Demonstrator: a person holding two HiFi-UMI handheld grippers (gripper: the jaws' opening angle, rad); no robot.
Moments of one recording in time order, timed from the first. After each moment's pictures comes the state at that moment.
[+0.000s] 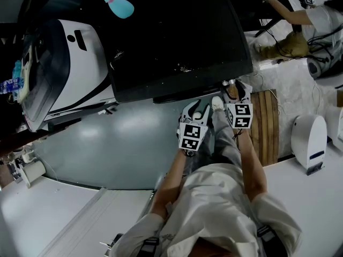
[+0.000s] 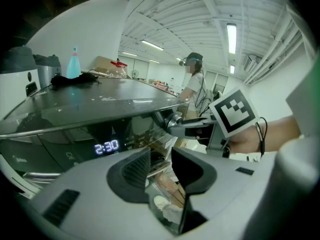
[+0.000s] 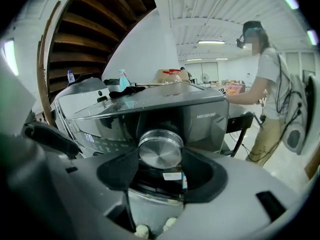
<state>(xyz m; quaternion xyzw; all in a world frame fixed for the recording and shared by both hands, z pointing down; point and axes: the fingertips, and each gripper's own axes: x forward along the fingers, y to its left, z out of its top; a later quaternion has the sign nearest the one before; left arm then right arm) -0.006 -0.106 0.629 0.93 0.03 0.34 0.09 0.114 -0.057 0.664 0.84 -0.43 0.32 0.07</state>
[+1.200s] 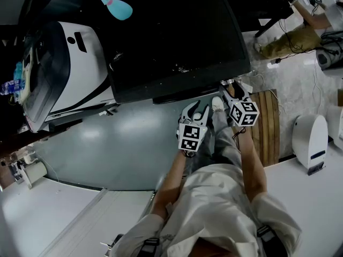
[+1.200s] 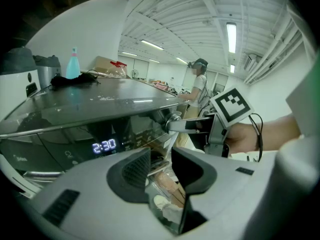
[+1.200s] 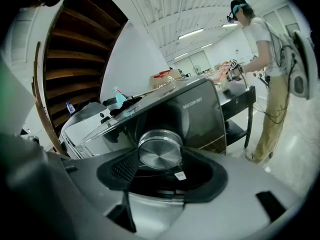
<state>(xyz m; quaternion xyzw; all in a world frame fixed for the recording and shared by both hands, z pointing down) -0.007 -0.101 0.629 0.93 0.03 0.35 0.09 0.115 -0.055 0.666 0.82 -0.44 0.36 -0.08</state>
